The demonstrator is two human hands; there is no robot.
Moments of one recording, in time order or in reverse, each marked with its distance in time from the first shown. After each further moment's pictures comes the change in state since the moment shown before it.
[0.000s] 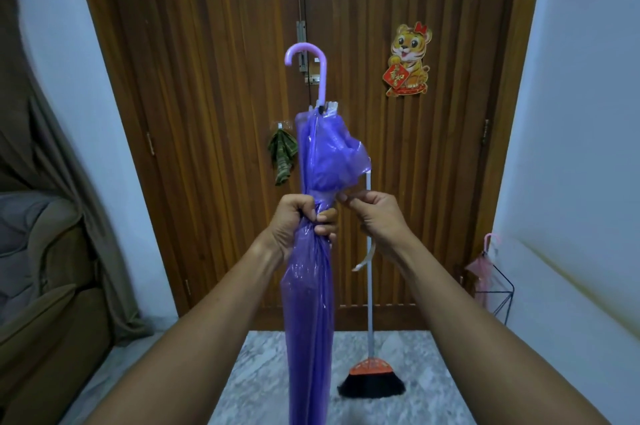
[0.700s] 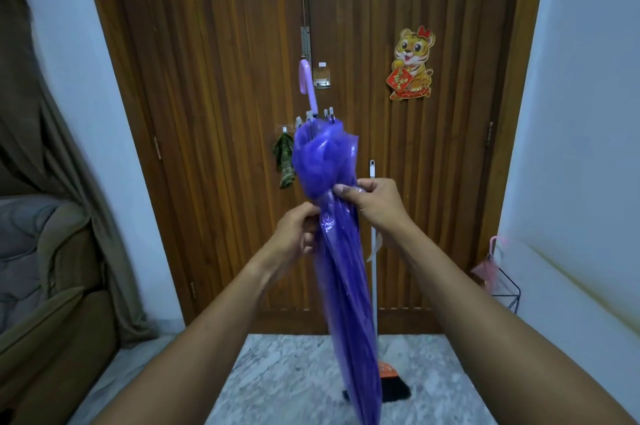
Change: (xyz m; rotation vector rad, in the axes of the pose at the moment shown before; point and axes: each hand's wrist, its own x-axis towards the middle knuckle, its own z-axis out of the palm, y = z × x) left_hand -0.013 -0.013 -0.011 0.421 0.384 0.156; right_hand -0.002 -0.027 0.014 -0.164 0.009 -0.104
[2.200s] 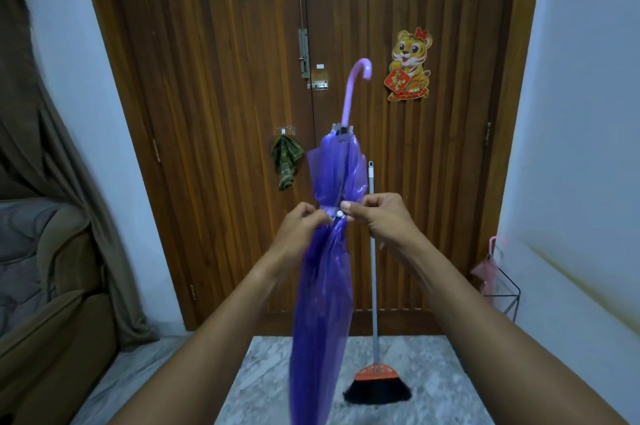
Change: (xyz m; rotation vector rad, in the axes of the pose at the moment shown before) left_hand -0.007 0.002 0.013 0.256 0.119 0.099; right_hand -0.017 0.006 -0.018 0.012 -0.034 0.095
